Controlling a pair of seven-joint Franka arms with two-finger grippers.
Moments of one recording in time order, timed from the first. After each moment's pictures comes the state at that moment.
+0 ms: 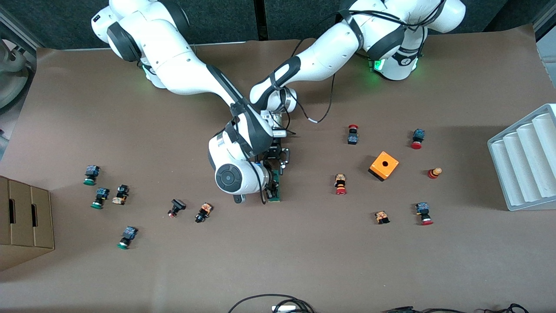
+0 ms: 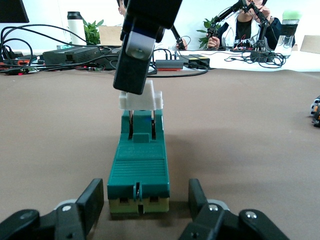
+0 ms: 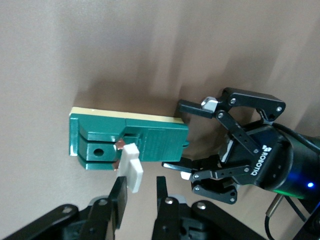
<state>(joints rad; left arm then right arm) -0.82 1.02 -0.35 -1.64 2.02 1.86 -2.53 0.69 0.85 -0.12 -1.25 0.52 1.97 1.75</state>
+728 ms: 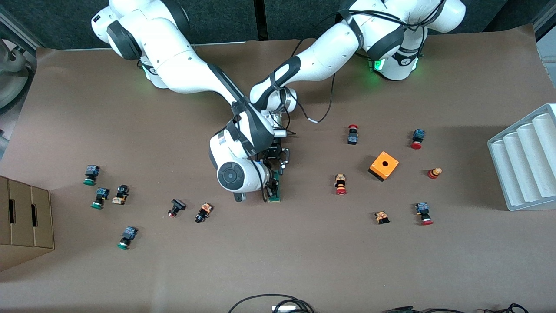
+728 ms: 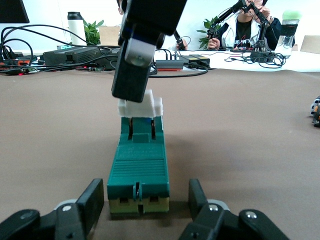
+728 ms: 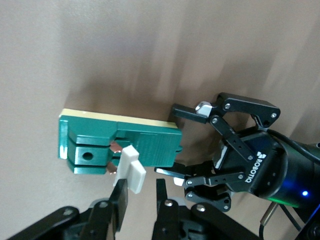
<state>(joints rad) -0.82 1.02 -0.35 -1.64 2.02 1.86 -2.53 0.70 0.85 -0.12 -1.28 0.50 1.98 1.74</state>
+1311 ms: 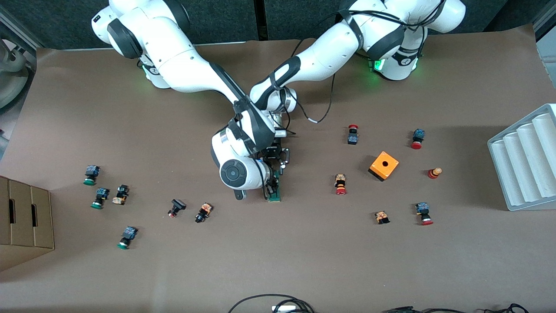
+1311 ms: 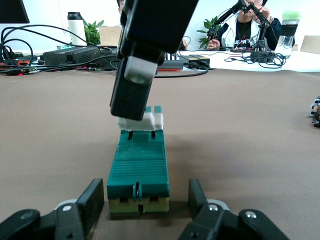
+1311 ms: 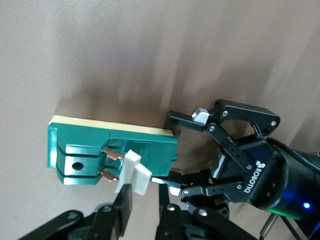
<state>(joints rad) -0.82 1.02 -0.35 -1.64 2.02 1.86 -2.53 0.71 0.84 -0.12 -1.32 0.48 2.01 1.74</state>
